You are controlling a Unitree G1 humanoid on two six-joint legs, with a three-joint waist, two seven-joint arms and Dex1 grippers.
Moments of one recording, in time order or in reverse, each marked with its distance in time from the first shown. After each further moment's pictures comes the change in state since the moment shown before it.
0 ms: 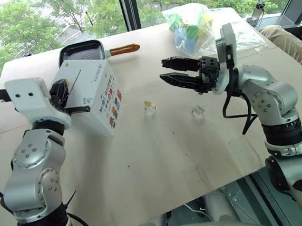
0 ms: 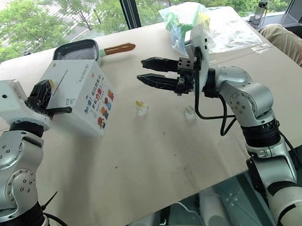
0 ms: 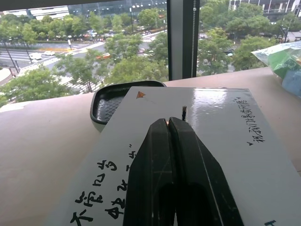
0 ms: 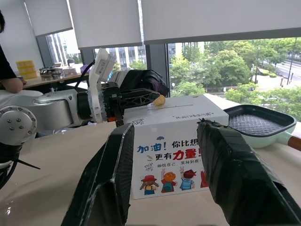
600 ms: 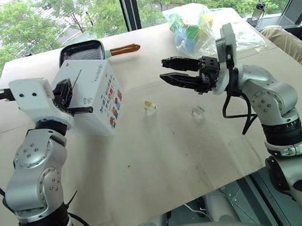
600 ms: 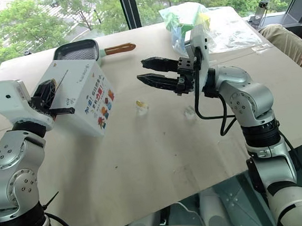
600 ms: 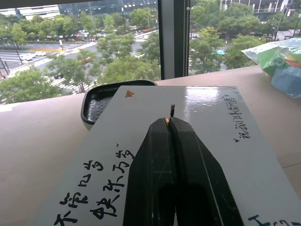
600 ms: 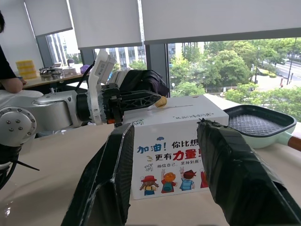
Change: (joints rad) left arm -0.001 -0.006 -0.012 0.000 -0.001 0.000 -0.036; right arm 0.000 0.000 0.000 0.000 0.000 0.000 -0.003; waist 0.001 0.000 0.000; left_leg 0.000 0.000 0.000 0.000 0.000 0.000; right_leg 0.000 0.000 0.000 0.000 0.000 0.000
